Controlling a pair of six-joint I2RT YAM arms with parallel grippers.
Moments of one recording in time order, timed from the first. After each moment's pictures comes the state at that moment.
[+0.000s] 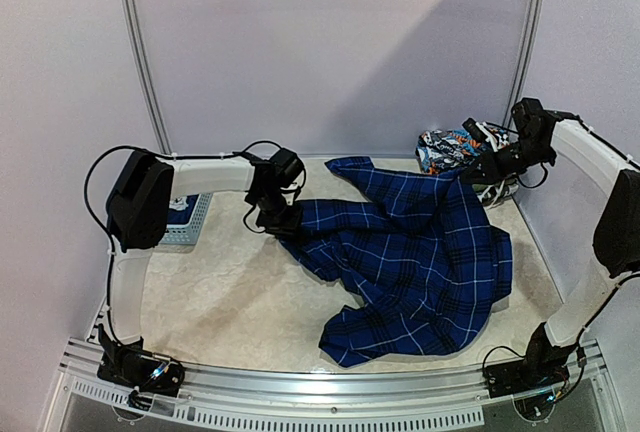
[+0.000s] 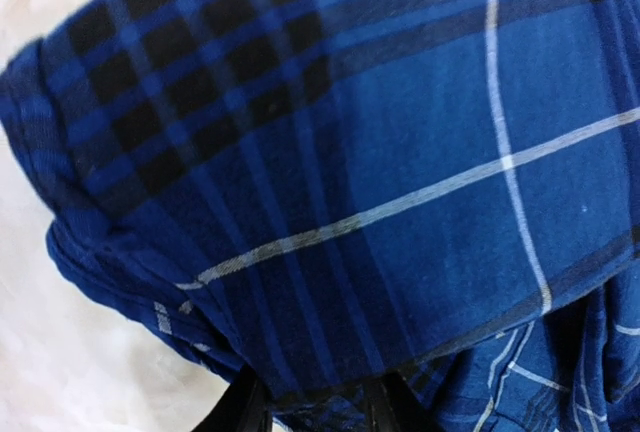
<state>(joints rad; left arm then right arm) -0.64 2.20 1.68 -0.74 0.04 -0.44 0.03 1.64 1.50 -0.99 -0.72 -0.40</state>
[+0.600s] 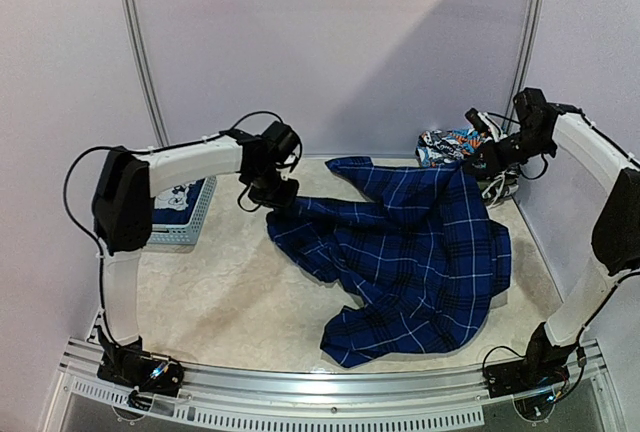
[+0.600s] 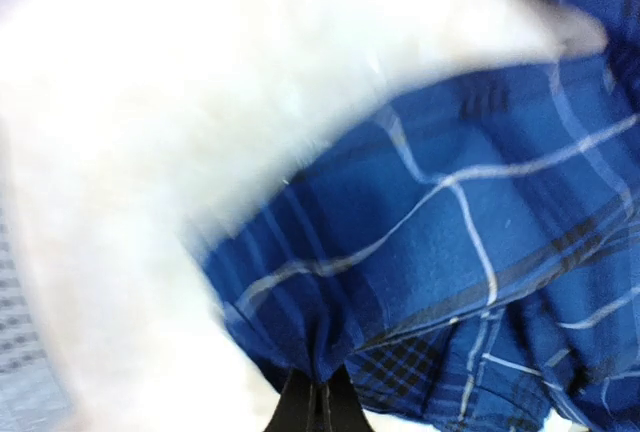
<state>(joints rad) -0.64 2.11 1.77 -0.81 -0.14 -0.30 0.02 1.66 1.58 -0.98 -0.65 -0.36</state>
